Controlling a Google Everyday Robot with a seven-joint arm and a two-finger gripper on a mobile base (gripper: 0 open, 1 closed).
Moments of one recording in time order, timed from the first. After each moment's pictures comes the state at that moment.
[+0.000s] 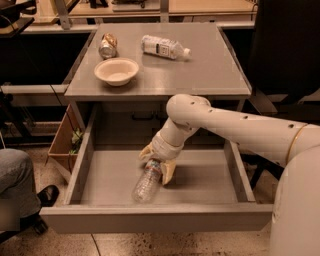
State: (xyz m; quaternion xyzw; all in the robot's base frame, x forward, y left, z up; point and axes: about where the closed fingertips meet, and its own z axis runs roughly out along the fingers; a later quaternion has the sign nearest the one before) arm 0.566 0.020 0.610 -0.91 0.36 0.13 0.19
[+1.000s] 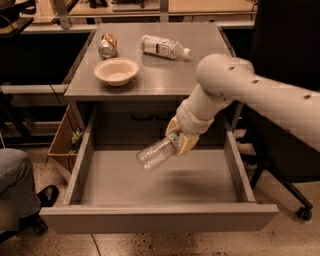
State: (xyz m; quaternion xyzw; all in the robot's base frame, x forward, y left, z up) arm 0.568 -0.052 0.732 -0.84 0.51 0.07 0.19
